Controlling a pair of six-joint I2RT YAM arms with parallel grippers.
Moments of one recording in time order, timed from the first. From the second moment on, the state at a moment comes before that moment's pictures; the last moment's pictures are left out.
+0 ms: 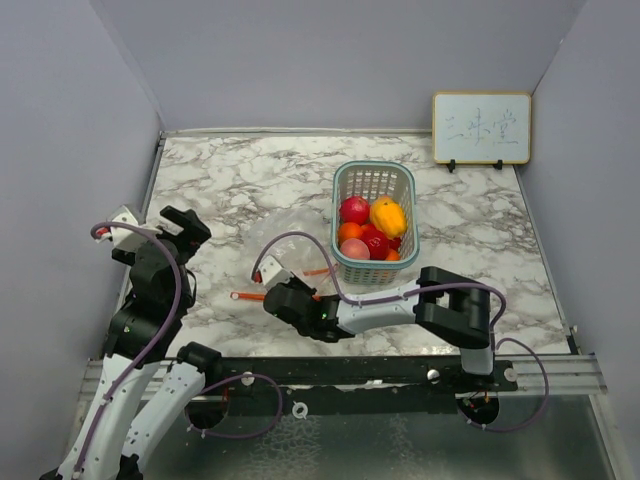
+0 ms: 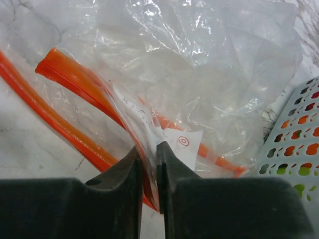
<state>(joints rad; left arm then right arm) -0.36 0.51 0.86 -0.54 -0.73 -0.60 1.35 1.95 1.14 0.17 0.76 0.07</state>
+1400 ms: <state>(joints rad) -0.36 0.36 0.50 0.09 0.13 -0.64 1.20 1.47 1.30 -0.03 0.51 0.27</state>
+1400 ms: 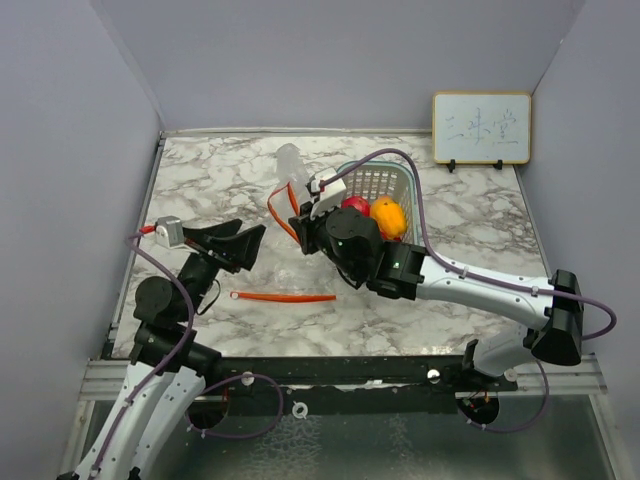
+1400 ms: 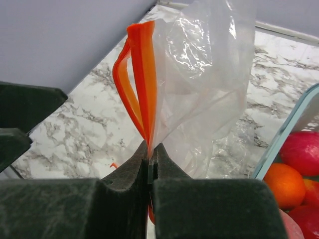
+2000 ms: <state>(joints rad) -0.36 0.56 0.38 0.28 0.12 -0.74 1.19 1.45 1.30 -0.02 0.34 0.27</state>
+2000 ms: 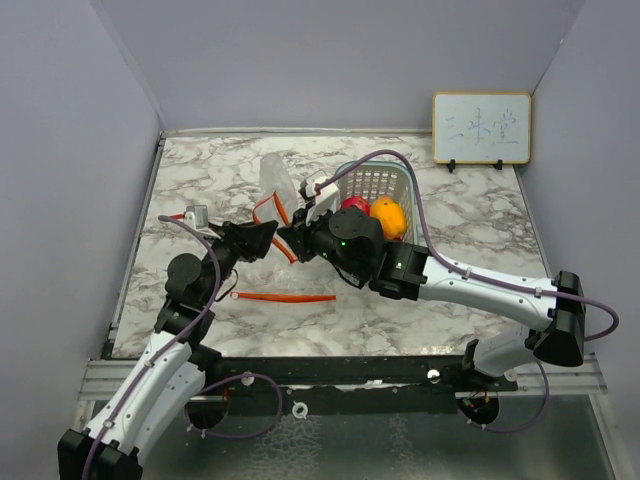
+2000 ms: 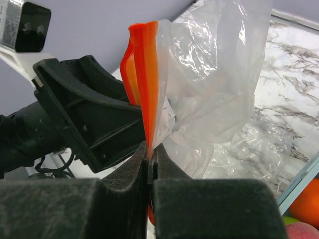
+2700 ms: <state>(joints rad) -0.37 0.65 0.90 -0.29 -0.07 -0.62 1.10 1.43 1.25 -0.05 0.68 0.28</state>
